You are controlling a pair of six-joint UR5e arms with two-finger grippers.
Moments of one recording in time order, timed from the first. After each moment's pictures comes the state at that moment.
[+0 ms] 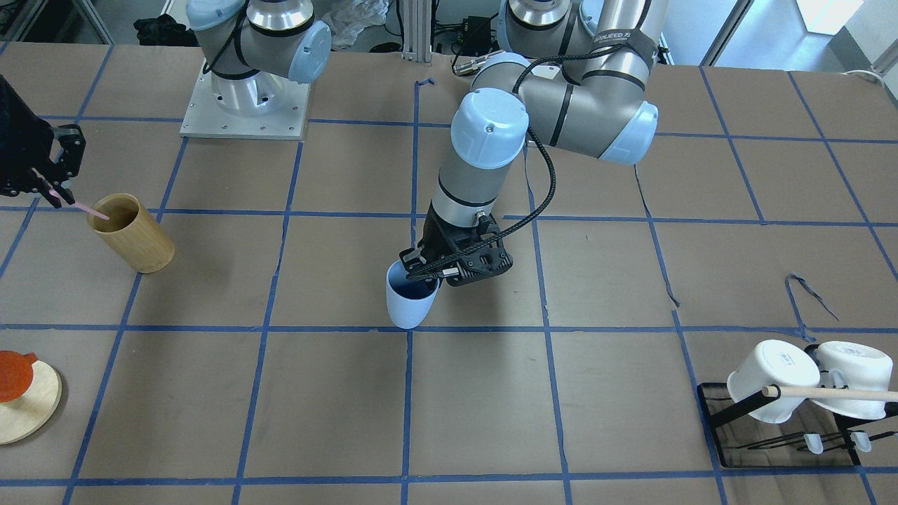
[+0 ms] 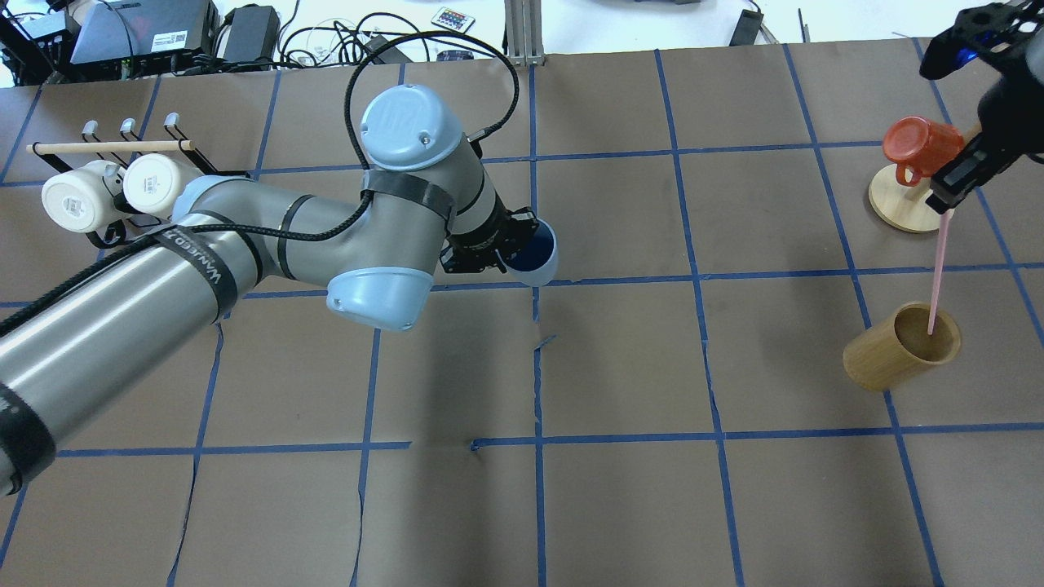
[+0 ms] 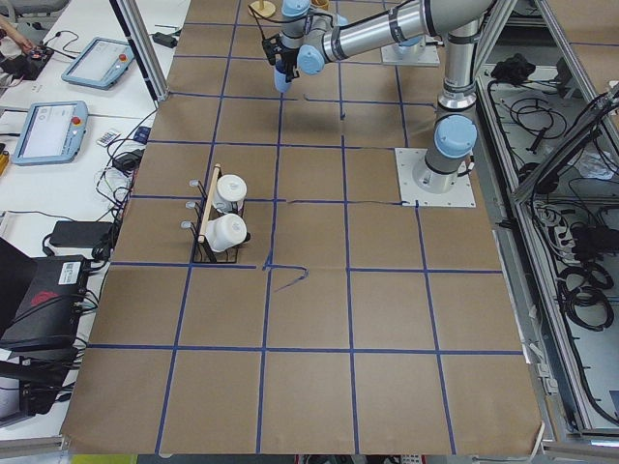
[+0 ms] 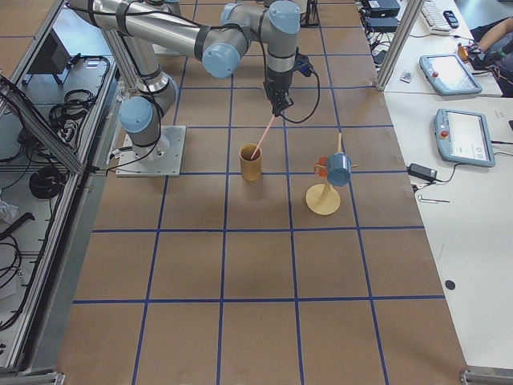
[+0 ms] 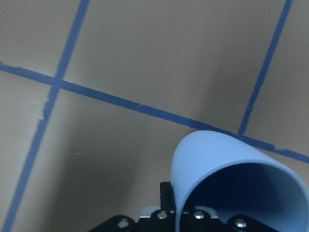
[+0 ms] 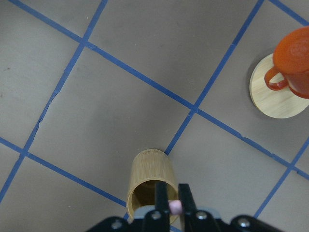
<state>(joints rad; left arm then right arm) -1.89 -1.88 -1.80 -0.87 1.47 -0.72 1.21 -1.61 1.66 -1.67 -1.61 -0.90</state>
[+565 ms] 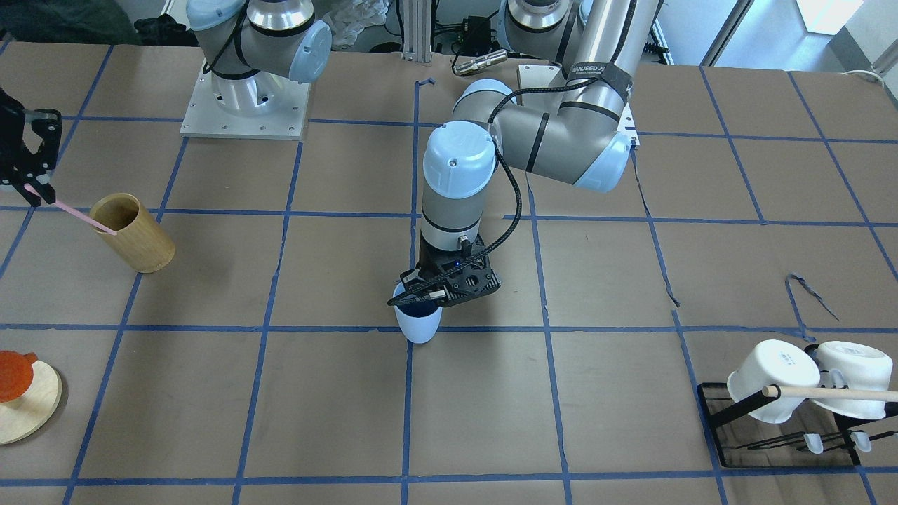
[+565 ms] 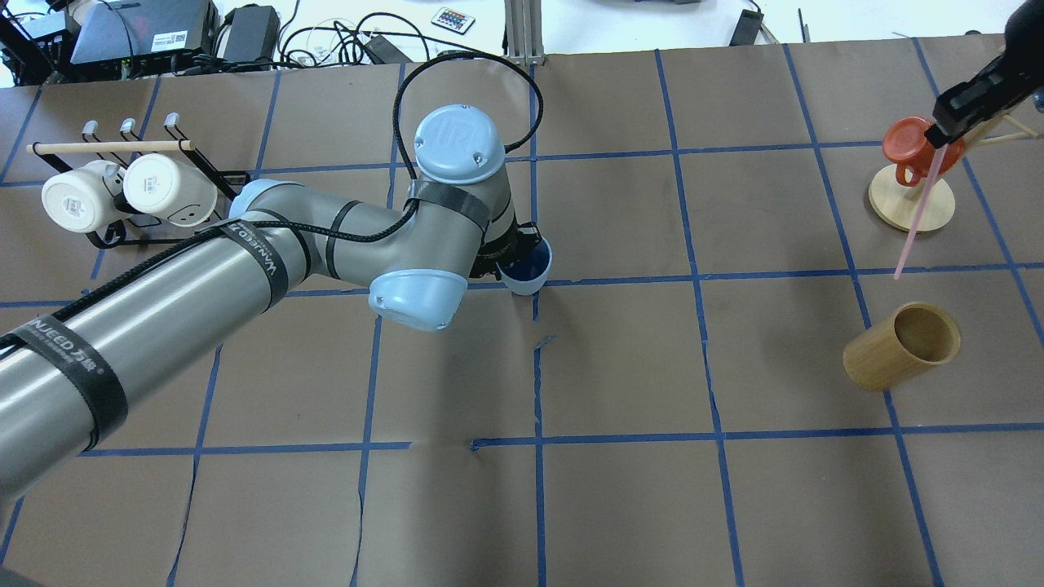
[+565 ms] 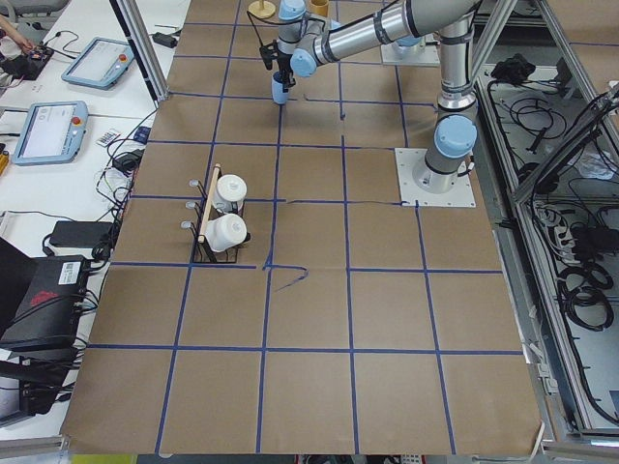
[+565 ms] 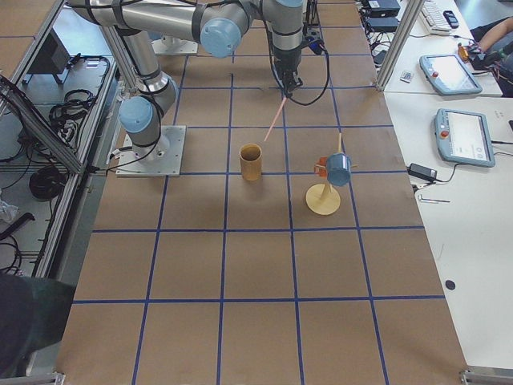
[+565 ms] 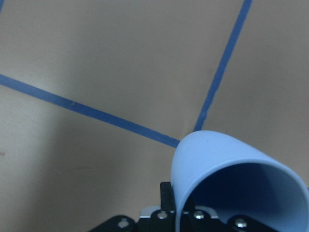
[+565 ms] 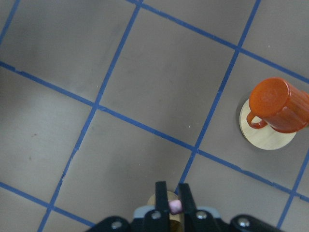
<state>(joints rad) -1.92 -1.97 -1.77 -0.86 1.58 -0.70 1.22 -1.60 1.57 -1.69 -1.45 -0.77</state>
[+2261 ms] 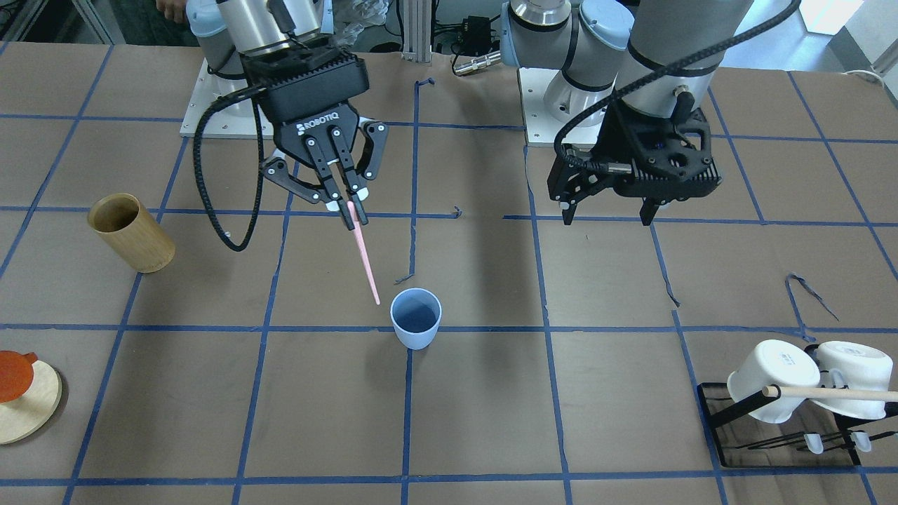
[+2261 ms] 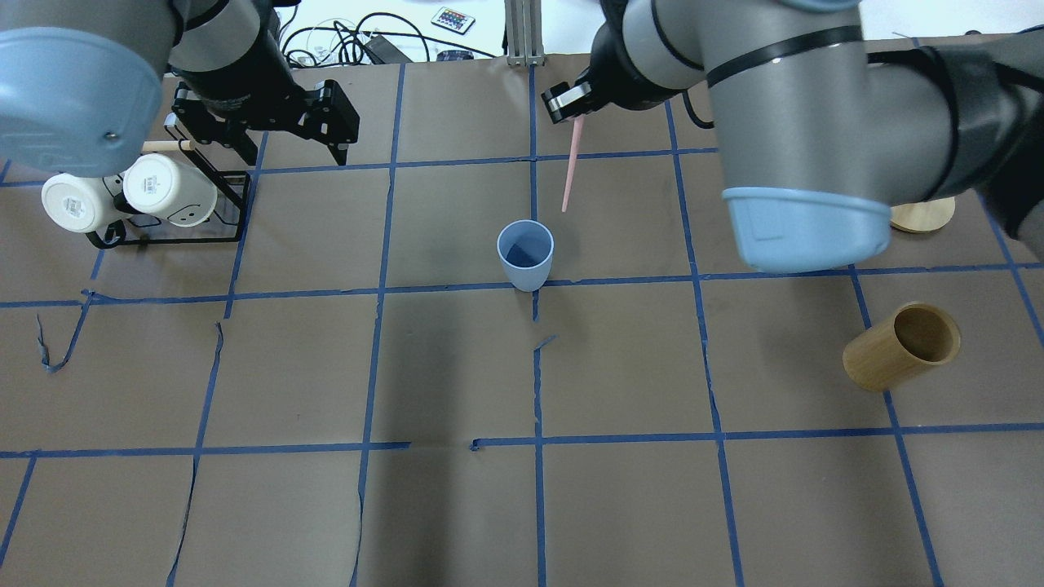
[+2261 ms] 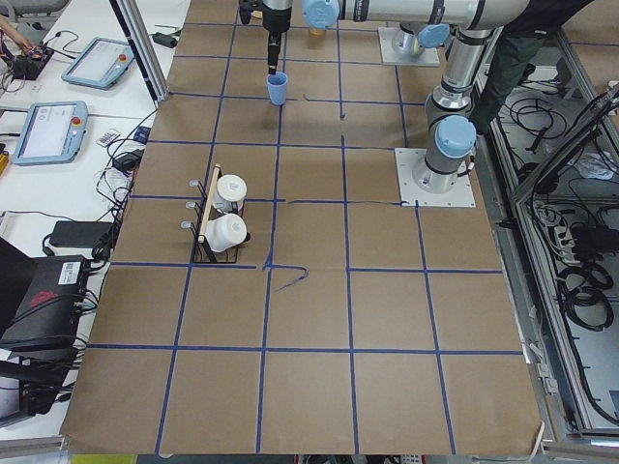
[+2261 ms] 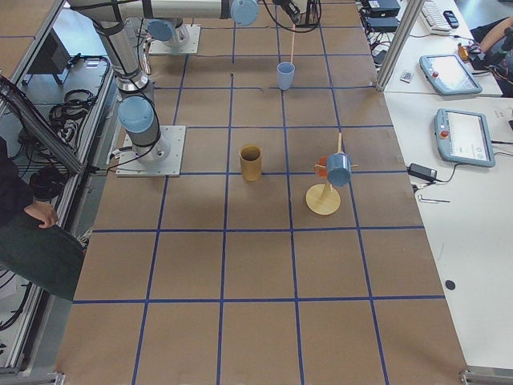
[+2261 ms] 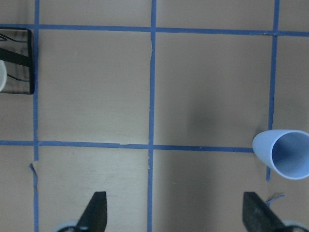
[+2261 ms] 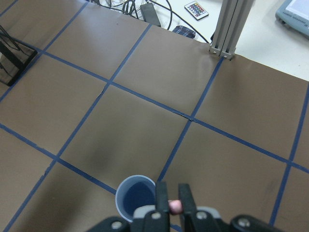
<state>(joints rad) -1.61 -1.61 -1.55 -1.43 1.62 -0.01 1.83 -1.54 1.69 -2.28 -1.40 -0.18</state>
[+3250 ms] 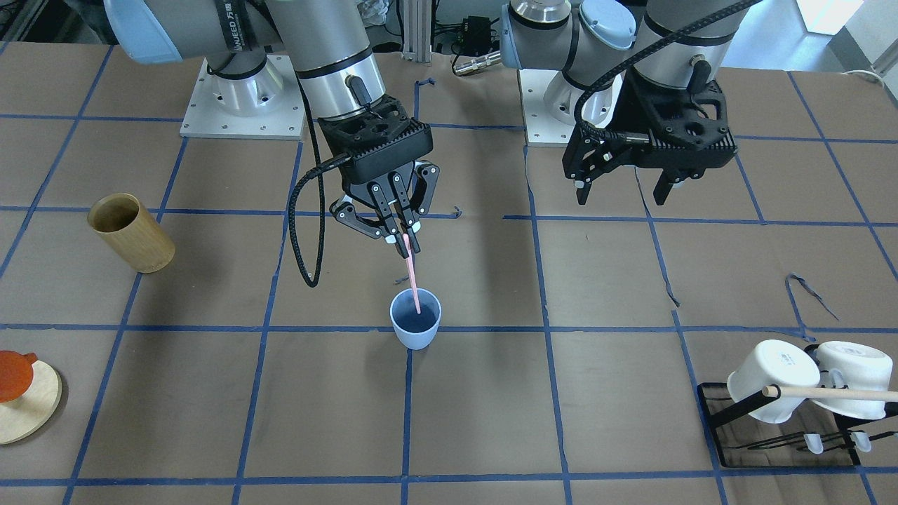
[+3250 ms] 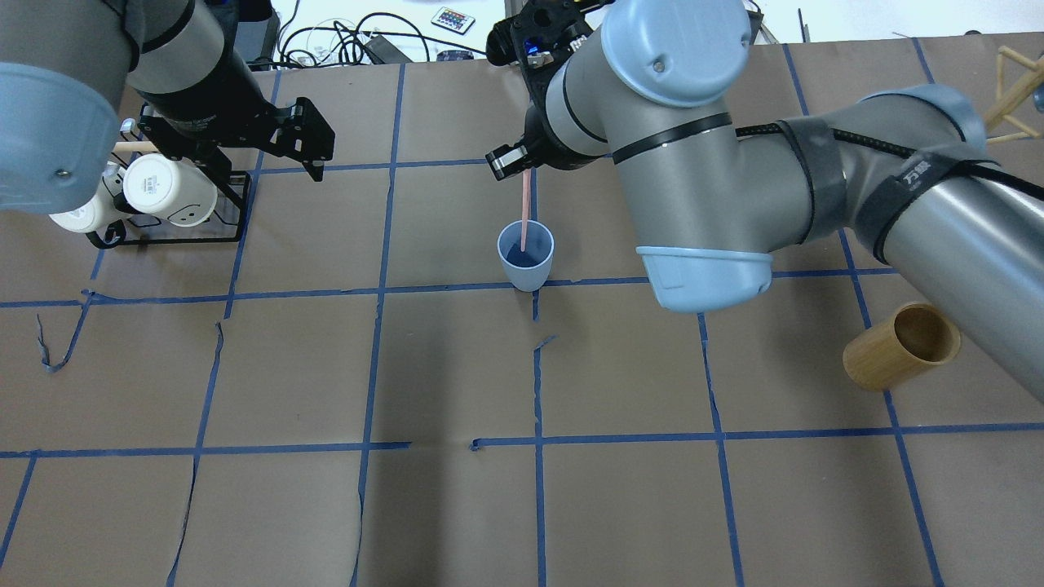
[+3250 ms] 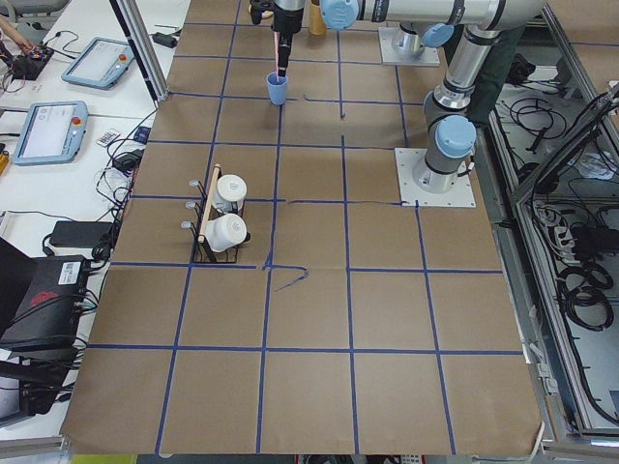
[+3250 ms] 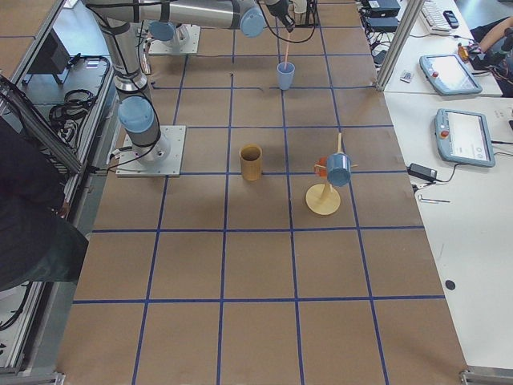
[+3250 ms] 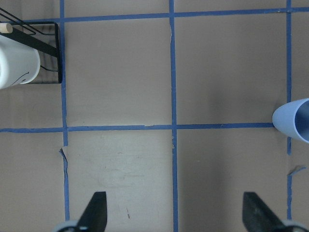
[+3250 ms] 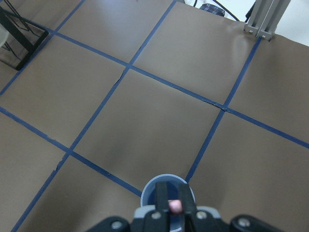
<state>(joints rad) -1.59 -1.56 -1.59 -1.43 1.63 0.00 1.89 -1.45 1.75 -2.41 -1.40 -0.14</state>
